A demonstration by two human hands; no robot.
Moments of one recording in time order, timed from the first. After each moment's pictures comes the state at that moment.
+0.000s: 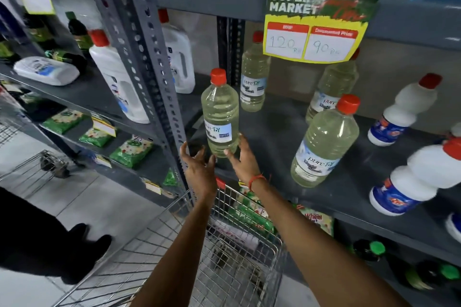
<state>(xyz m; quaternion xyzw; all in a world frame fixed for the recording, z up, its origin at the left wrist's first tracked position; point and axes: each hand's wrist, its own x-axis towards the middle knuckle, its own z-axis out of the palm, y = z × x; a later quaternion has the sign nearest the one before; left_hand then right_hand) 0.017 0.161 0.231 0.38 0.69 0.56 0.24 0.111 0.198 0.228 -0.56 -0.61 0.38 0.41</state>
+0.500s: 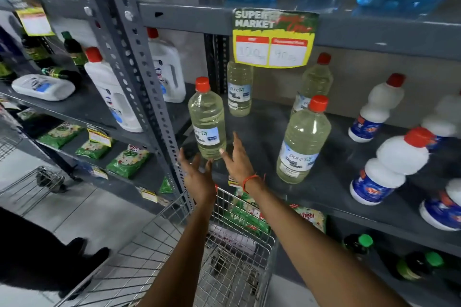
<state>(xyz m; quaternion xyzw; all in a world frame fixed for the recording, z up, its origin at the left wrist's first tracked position) 0.036 0.142 0.240 0.39 0.69 0.56 0.23 0.122 0.179 0.257 -0.58 -0.62 0.36 0.38</state>
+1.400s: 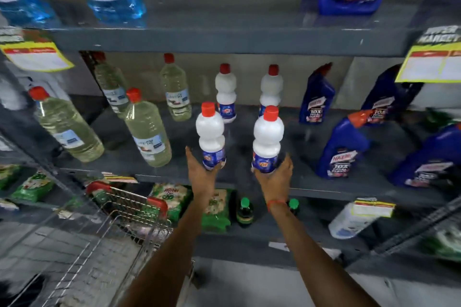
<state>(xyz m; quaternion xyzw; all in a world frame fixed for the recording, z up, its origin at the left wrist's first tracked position) 0.361 0.034 0.250 0.53 0.58 0.49 0.37 0.509 -0.024 0.241 -0.73 -0.33 0.20 0.56</state>
